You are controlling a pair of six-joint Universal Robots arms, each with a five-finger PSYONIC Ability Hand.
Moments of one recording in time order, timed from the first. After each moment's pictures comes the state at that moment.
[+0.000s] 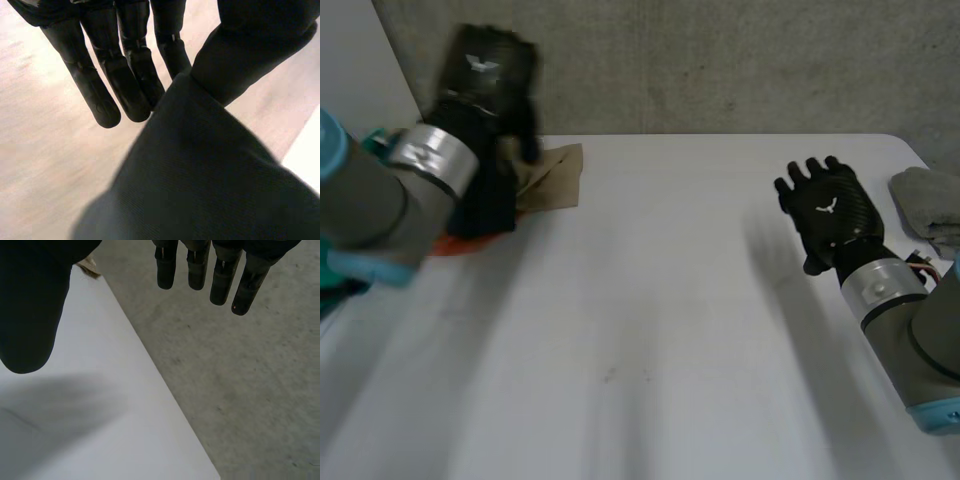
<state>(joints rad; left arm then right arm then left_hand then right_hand) 4.41 -1.96 -1.37 3.70 -1.27 3.46 1.85 -1.29 1.84 -0.57 1.37 2.47 1.11 1.20 1.19 1.20 1.00 0.20 0.22 0.21 0.23 0.06</state>
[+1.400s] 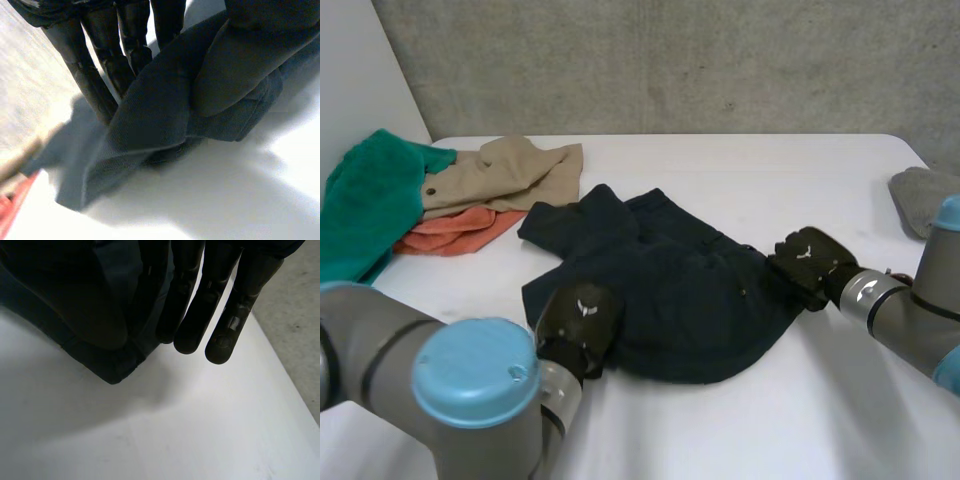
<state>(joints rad) 3.93 -1.98 -1.76 3.46 -1.82 3.52 1.74 -0.99 1.55 -0.10 1.13 2.27 1.12 1.19 1.18 1.19 0.99 0.98 1.17 1.19 1.19 0.97</state>
